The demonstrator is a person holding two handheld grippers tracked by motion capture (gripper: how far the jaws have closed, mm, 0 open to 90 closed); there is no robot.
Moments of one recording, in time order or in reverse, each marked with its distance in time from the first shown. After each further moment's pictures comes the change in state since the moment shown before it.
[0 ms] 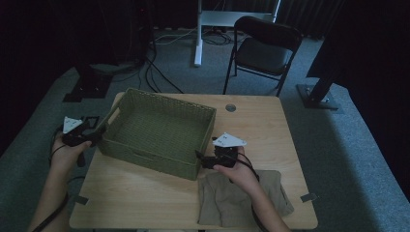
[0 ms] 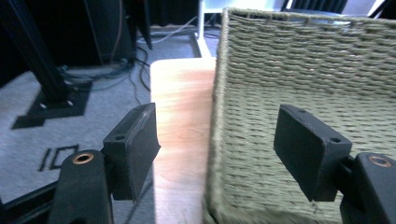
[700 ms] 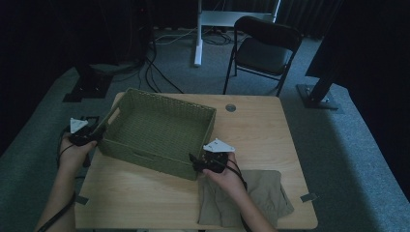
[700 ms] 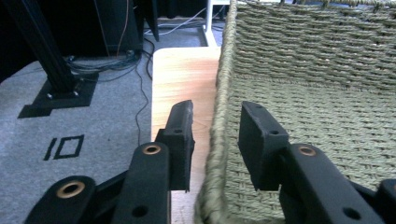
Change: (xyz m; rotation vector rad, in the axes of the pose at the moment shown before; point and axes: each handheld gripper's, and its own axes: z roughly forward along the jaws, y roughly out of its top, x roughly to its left) left arm -0.010 -0.009 0.014 0.040 0.026 -0.014; right arm 0.024 -0.014 0.020 0.052 -0.052 0.078
